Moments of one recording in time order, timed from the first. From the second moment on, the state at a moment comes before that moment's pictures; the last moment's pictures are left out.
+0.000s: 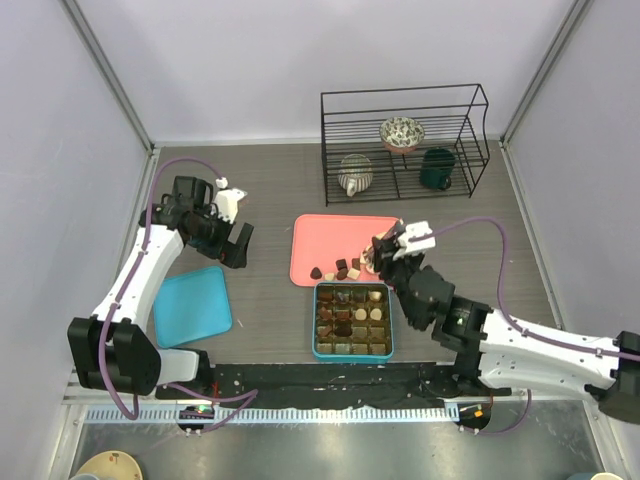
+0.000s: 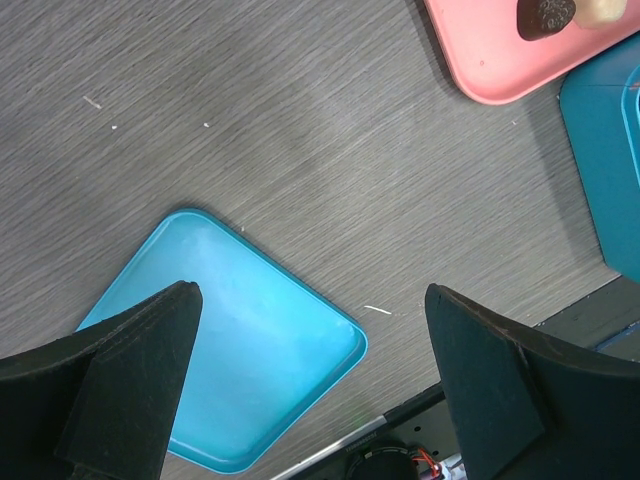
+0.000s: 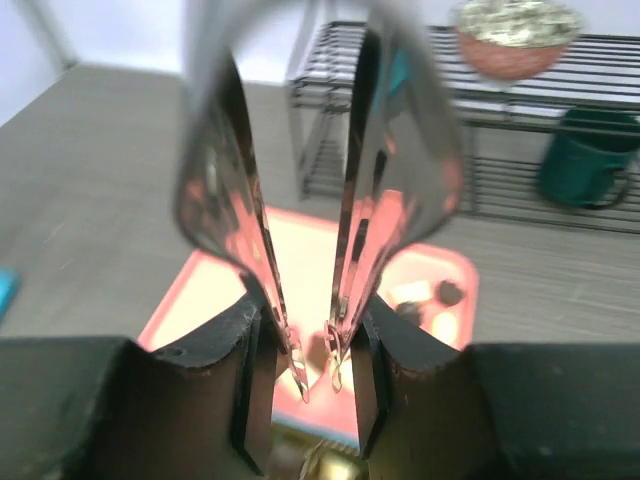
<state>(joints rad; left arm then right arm) -0.12 1.30 1.14 -0.96 0.32 0.33 1.18 0.82 0.57 0.22 0.92 0.09</state>
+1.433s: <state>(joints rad) -0.12 1.28 1.16 -0.99 0.31 0.37 0.53 1.48 0.67 0.72 0.42 0.10</state>
